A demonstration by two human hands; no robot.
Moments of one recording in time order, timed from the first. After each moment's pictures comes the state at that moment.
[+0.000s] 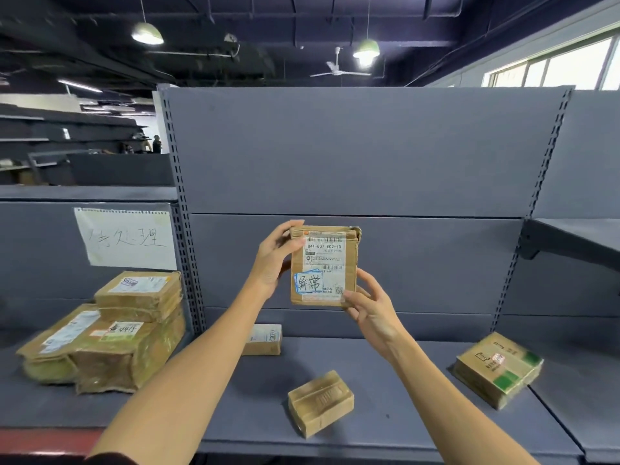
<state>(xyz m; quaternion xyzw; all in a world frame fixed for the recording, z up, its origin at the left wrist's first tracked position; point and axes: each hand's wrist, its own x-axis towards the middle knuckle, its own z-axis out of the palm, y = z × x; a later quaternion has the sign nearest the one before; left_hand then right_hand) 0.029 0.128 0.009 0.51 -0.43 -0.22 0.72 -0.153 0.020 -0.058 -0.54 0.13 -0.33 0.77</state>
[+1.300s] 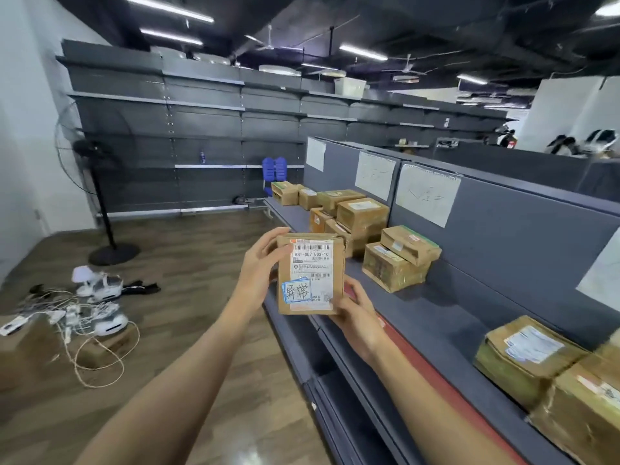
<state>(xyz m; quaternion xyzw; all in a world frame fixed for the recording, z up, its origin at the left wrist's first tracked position) 0.274 0.930 -0.048 0.61 -0.02 0.21 0.77 0.299 0.733 -0.105 -0.56 -0.15 0.14 0.80</state>
